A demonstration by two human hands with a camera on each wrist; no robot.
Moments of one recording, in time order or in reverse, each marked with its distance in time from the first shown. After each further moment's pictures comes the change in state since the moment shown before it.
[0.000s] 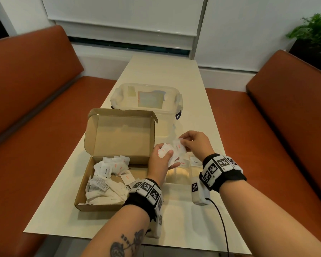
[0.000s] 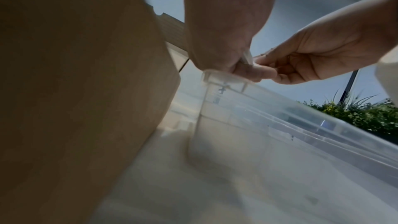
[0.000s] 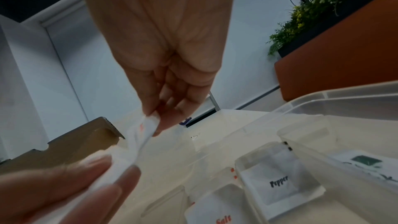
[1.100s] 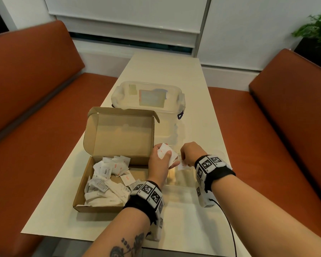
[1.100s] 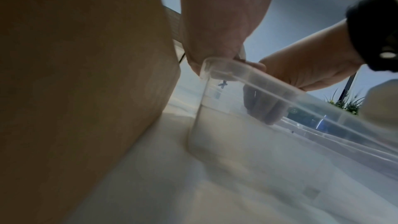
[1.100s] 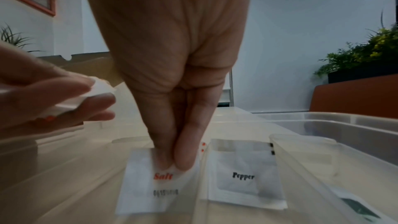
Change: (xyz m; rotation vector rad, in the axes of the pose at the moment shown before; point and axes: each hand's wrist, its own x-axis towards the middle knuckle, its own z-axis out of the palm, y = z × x) left_hand 0.015 -0.013 -0.004 0.000 0.064 0.051; right_hand 0.012 0.008 0.022 -0.934 -0.373 0.031
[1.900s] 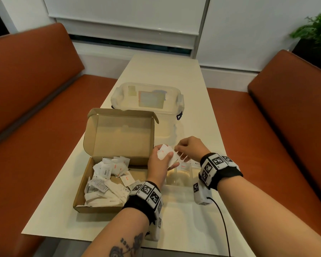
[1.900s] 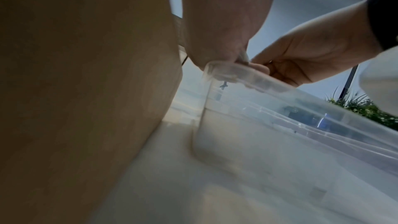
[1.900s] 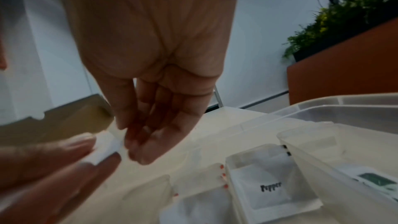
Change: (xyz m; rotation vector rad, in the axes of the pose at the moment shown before) left_hand -0.002 0.001 -0.001 -0.013 -0.024 -0.040; right_hand -0.008 0.007 -0.012 0.691 0.075 -0.026
